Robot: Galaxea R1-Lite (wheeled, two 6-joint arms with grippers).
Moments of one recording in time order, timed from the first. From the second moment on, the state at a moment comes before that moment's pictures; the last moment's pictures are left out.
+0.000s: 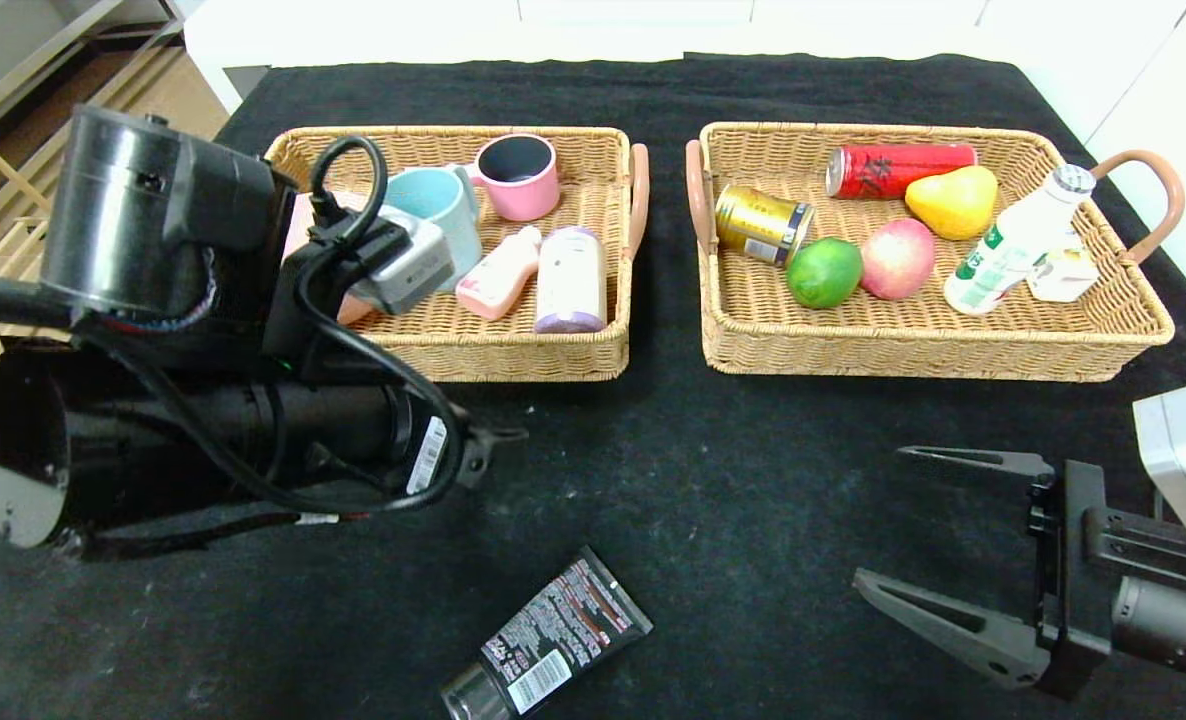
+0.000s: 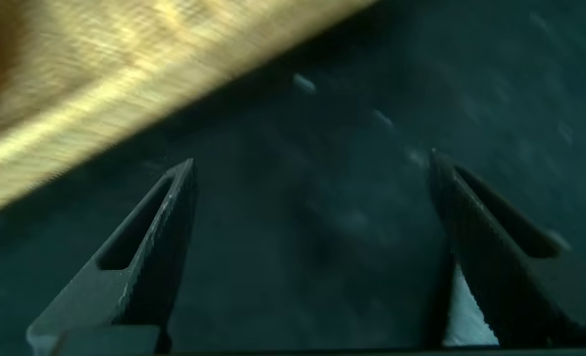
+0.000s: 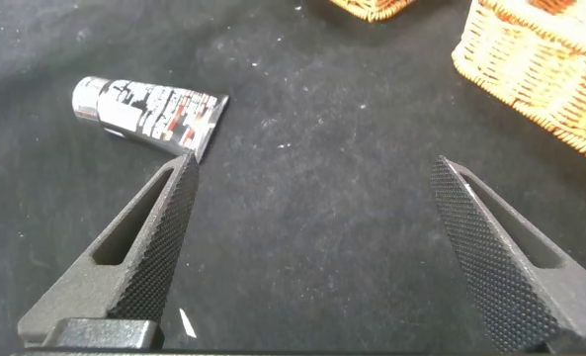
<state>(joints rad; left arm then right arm) -0.62 1.48 -1.16 0.18 0.25 0.09 0.41 1.36 -0.39 -0.87 0.54 -0.20</state>
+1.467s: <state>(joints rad) -0.87 1.47 -0.89 0.27 0.19 0.17 0.41 1.35 -0.39 -0.87 0.55 -0.20</state>
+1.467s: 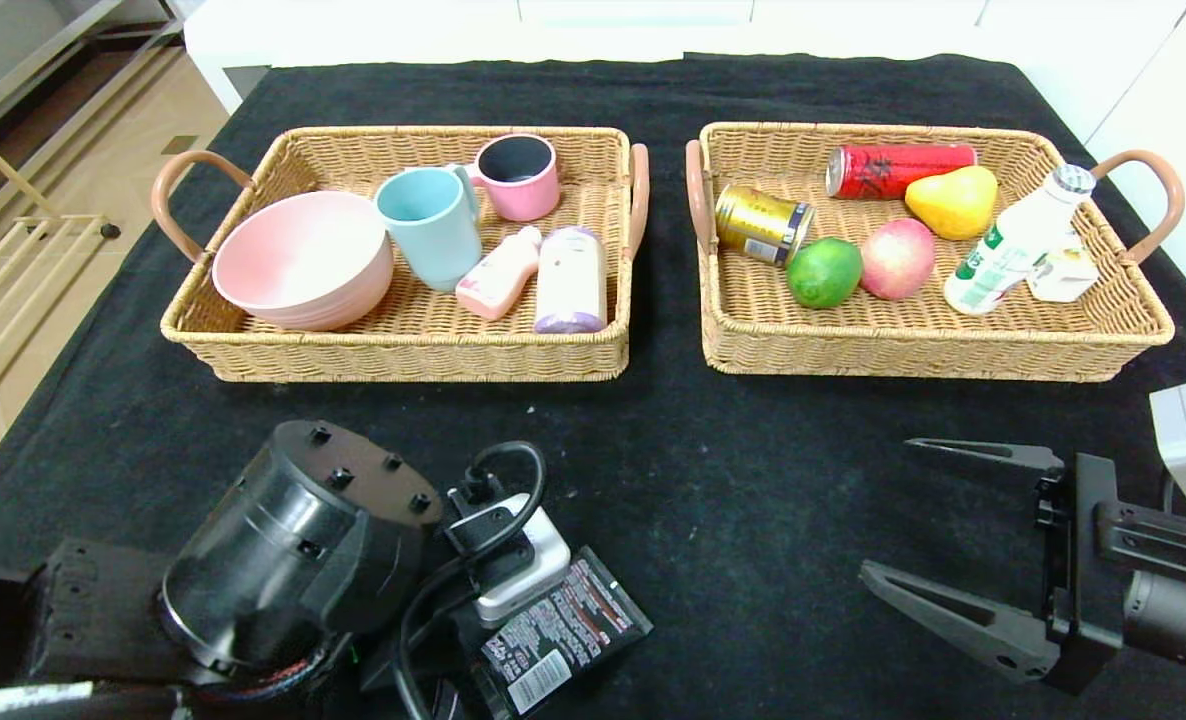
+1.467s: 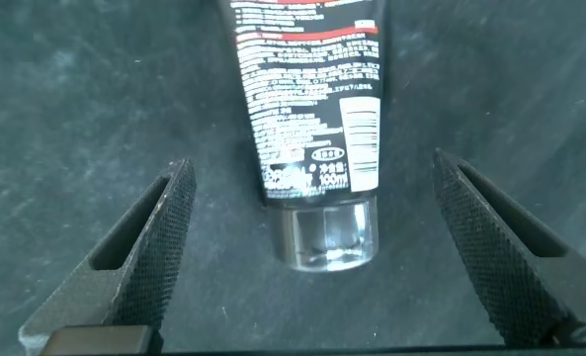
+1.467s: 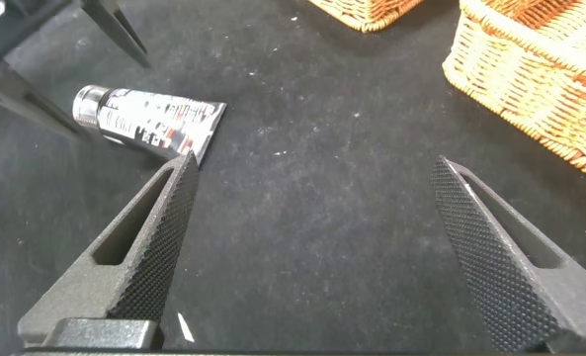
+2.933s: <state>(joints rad) -0.89 1.57 -0.89 0.26 0.26 0.17 0.41 1.36 -0.38 -0.87 0.55 -0.20</state>
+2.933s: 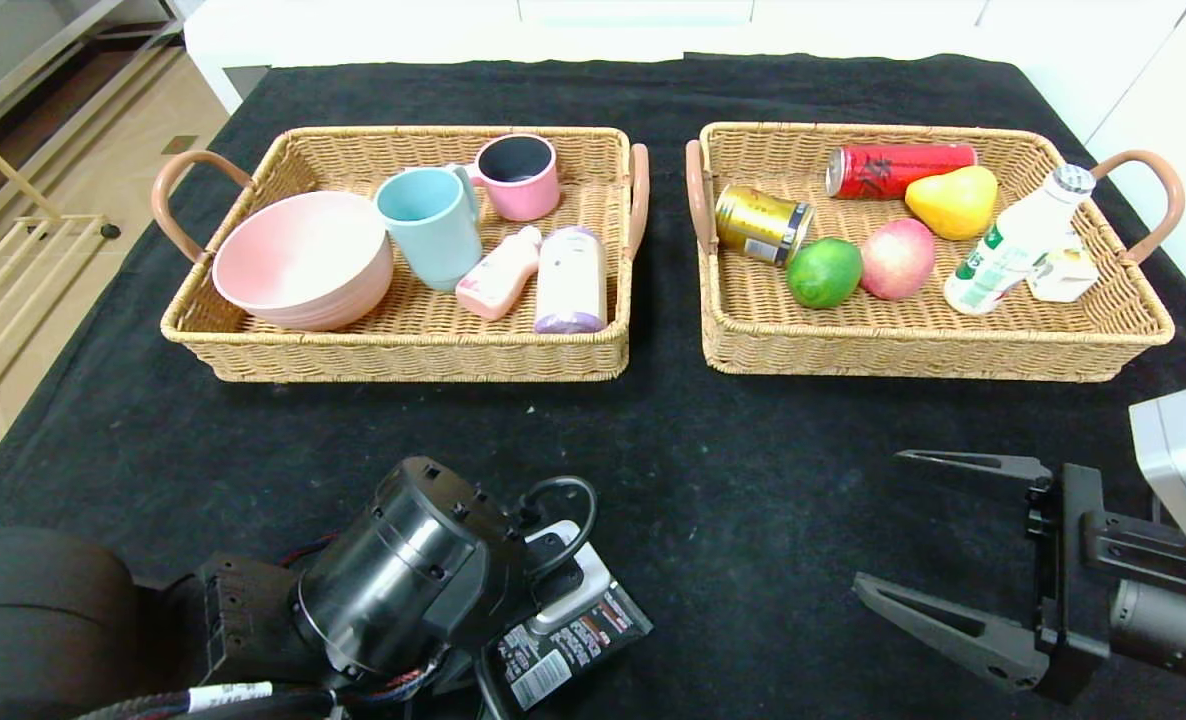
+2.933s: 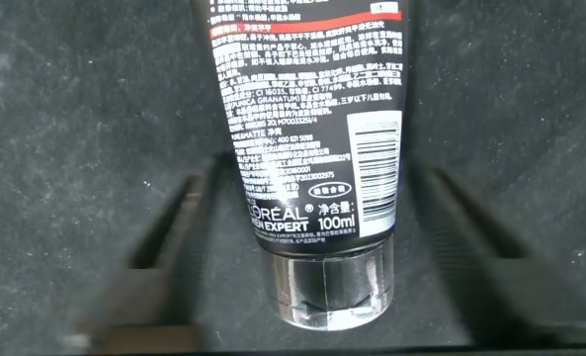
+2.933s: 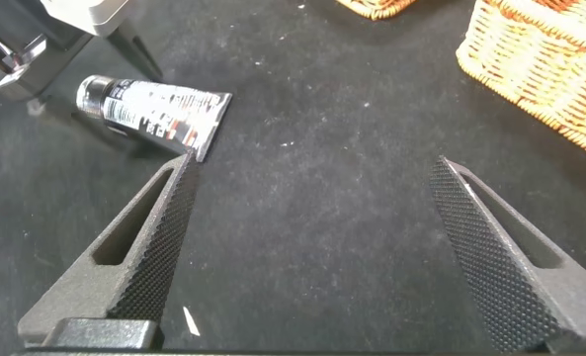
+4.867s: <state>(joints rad) -0.77 1.54 -0.95 0.16 0.19 0.09 0.42 1.29 -0.38 -0.86 0.55 -0.20</state>
